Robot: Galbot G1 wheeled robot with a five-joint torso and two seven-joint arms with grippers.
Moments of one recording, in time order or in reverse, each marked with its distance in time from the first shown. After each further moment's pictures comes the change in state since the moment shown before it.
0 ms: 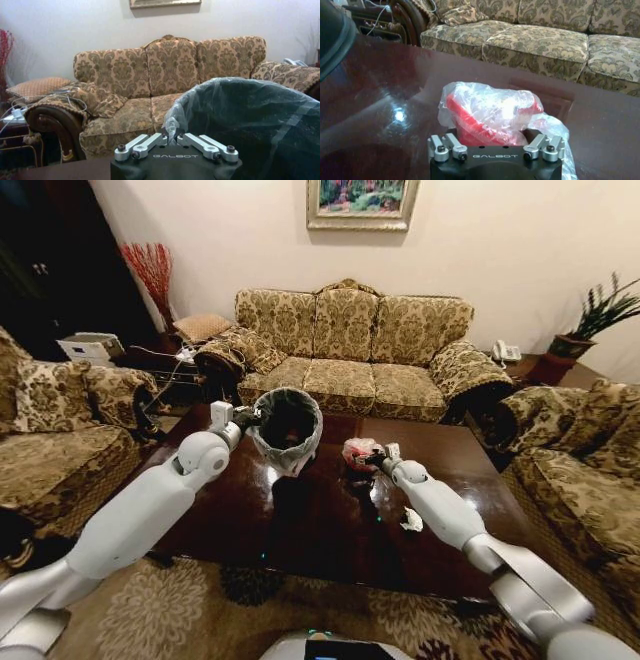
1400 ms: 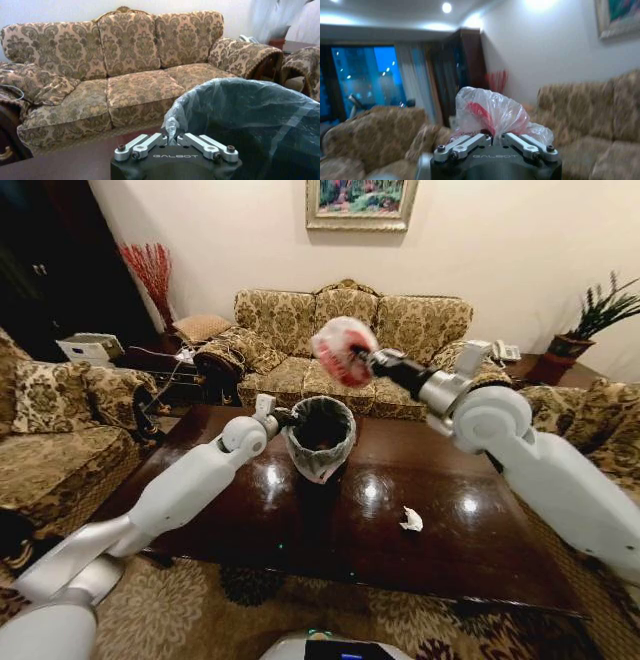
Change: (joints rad) left arm -0.287 -0.170 0.280 0.169 -0.086 0.124 0.040; right arm 0.160 -0.448 0.021 1.150 0.805 -0.120 0.357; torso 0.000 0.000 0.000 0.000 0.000
